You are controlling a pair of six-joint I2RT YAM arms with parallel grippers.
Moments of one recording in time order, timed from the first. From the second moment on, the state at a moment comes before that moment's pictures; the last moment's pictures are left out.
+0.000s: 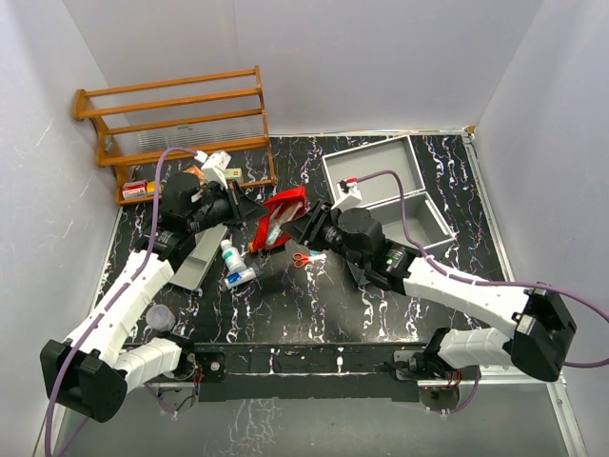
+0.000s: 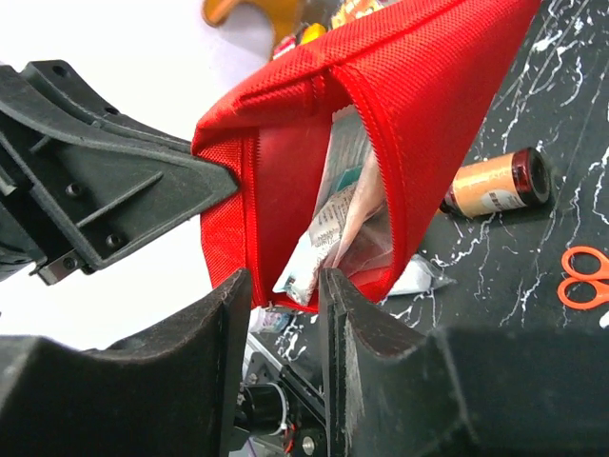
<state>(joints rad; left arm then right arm) -0.36 1.07 0.95 -0.21 0.51 -0.54 0.91 1.21 0.85 0.17 0.15 0.97</state>
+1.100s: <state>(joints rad) -0.36 1.12 0.61 -0.08 0.54 -0.91 0.97 1.37 0.96 -0.22 0.14 0.99</state>
